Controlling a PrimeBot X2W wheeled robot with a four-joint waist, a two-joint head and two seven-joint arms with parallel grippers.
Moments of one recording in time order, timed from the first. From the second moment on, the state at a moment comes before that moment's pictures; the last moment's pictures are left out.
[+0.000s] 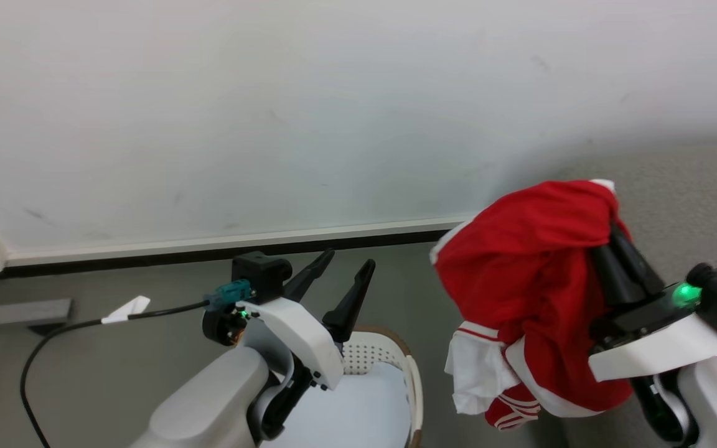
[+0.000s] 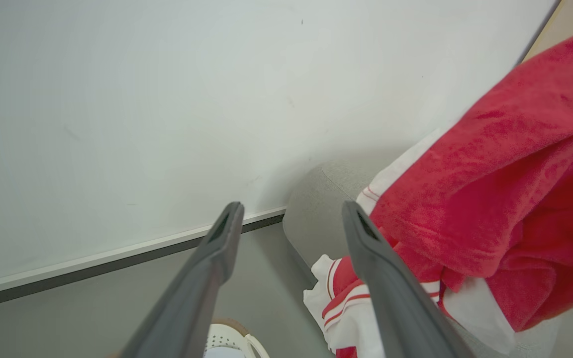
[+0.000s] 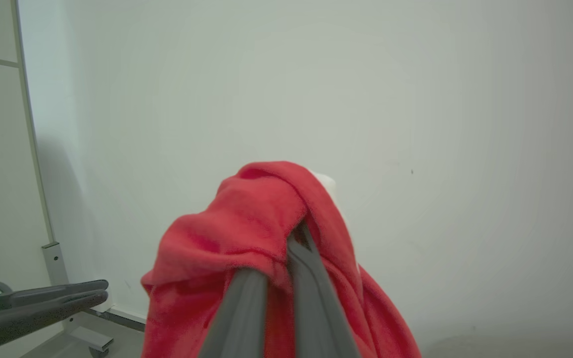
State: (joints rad) left arm -0.67 0.24 -0.88 0.53 -0.86 0.01 -0.21; right arm -0.41 -0.30 0.40 0.18 0.57 0.13 -0.26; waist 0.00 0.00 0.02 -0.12
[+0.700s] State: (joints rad) left arm -0.62 0.29 -0.89 0.31 -0.80 0.05 -0.25; right arm -0.33 -0.39 0.18 -0.02 0.49 0.13 -0.26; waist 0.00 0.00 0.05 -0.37
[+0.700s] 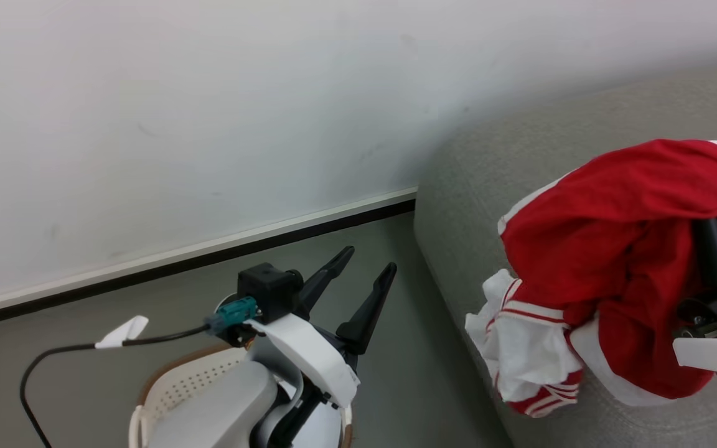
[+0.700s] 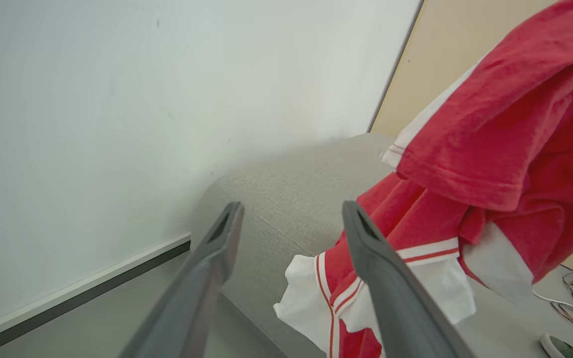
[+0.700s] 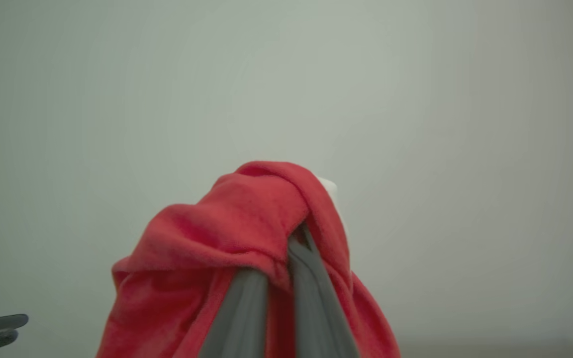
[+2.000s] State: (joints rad) left arm -0.82 0.40 -0.91 0.08 -0.70 0.08 -0.11; right arm -0.92 -0.73 -0.13 0.22 0.67 0.13 -0.26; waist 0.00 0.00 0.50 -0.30
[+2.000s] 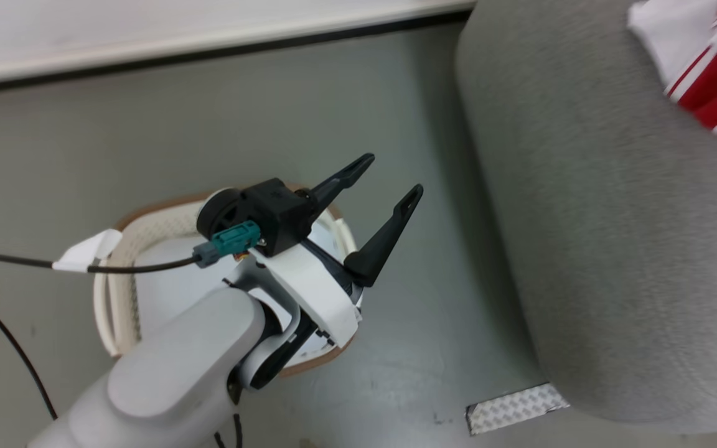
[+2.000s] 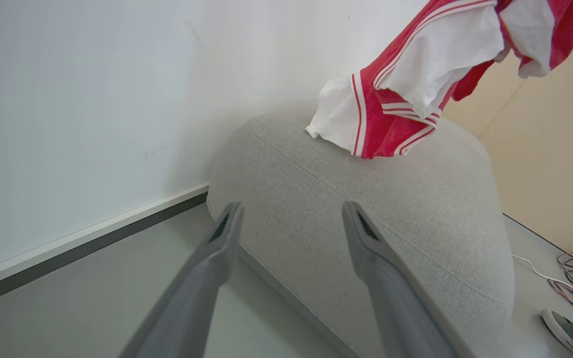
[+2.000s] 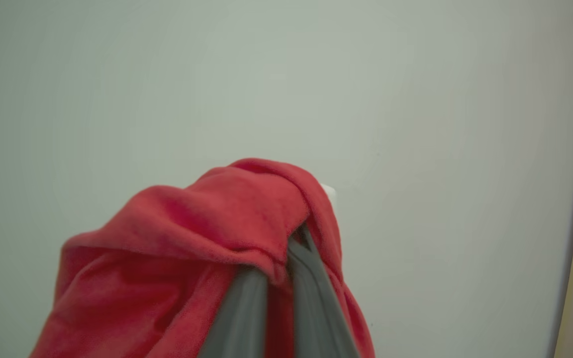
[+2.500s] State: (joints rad) left arm -0.84 0.41 -0.90 0.07 -0.69 0.09 -0.13; right arm -0.88 -0.75 0.00 0.63 0.75 0.13 -0.07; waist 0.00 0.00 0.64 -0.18
